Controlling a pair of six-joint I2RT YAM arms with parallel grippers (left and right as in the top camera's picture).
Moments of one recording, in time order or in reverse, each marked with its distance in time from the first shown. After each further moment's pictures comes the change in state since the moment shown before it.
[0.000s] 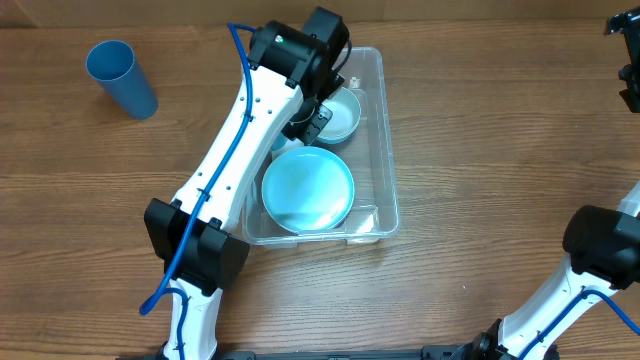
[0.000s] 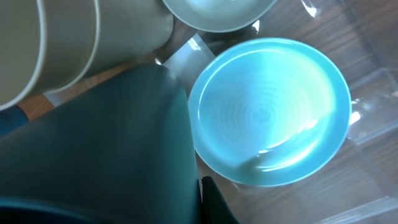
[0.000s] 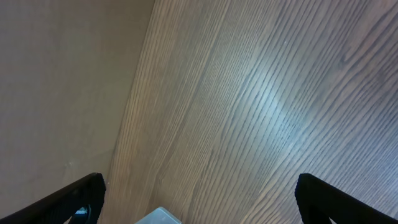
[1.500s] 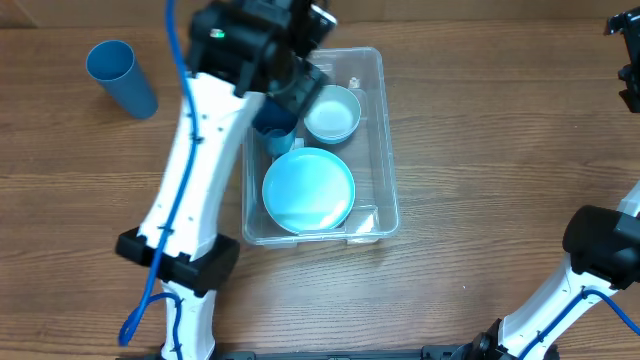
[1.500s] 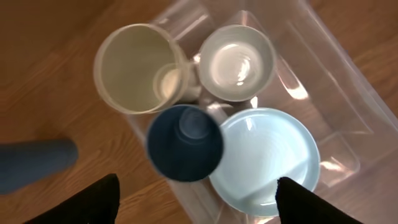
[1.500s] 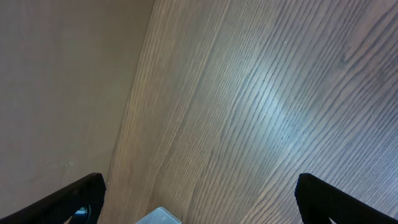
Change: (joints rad) left arm 0.069 -0.031 0.389 -0.061 0.036 -0.011; right arm 0.000 0.000 0.000 -0.001 0.000 0.000
